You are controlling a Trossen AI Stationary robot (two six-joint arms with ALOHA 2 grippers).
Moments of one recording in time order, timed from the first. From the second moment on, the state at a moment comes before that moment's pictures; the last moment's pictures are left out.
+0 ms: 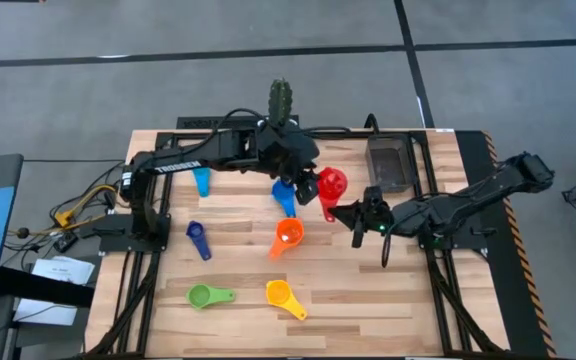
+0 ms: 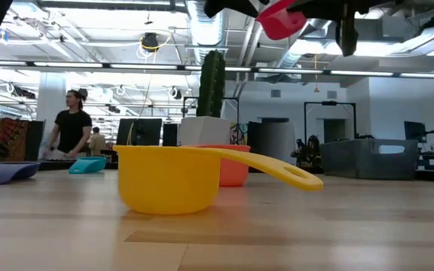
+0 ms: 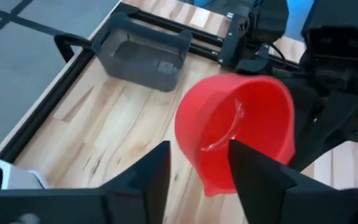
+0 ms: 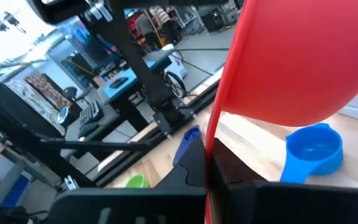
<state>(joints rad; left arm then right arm) 0.09 1.87 2.09 -0.79 -0.15 -0.24 0.34 1.07 0.61 0.33 0.61 0.68</state>
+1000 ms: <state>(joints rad) 0.09 1.92 2.09 -0.77 -0.18 -0.20 0.29 1.06 0.61 0.38 0.49 0.62</state>
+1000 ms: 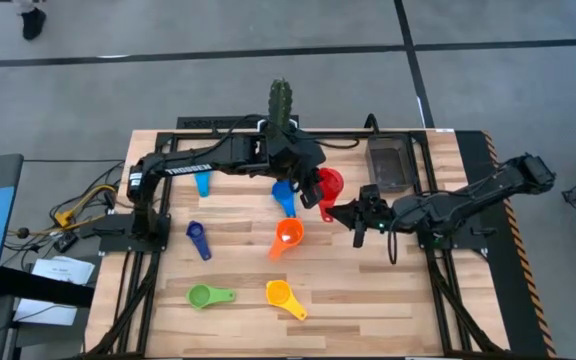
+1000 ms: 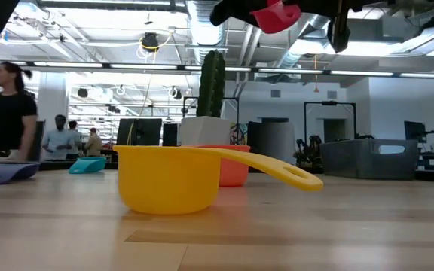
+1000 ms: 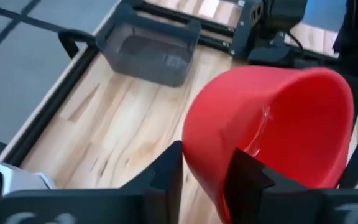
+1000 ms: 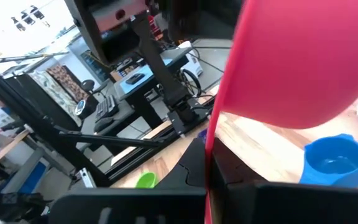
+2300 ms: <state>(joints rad) 0.12 2.11 1.86 -0.99 0.09 -0.12 0.33 0.89 0.61 -0.18 0.42 1.02</state>
